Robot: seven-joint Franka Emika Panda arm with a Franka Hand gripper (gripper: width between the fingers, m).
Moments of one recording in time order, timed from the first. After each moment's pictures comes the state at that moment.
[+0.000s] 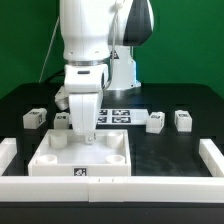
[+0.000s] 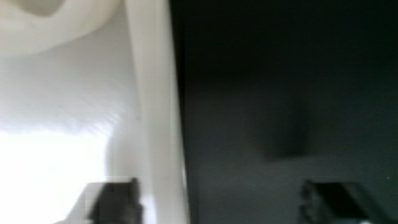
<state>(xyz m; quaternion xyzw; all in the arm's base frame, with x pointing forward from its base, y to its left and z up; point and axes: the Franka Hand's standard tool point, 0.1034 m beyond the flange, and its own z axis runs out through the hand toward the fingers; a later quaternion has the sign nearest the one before) 0.452 -0.060 0.009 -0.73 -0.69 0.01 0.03</state>
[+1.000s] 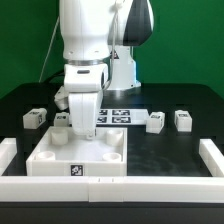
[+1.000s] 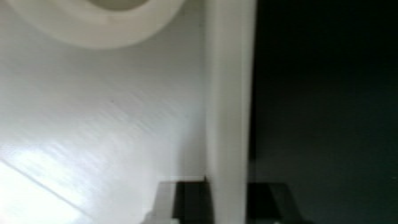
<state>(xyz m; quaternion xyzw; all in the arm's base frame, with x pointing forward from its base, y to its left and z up) 0.455 -0.060 0.010 -0.73 -0.69 0.01 0.03</state>
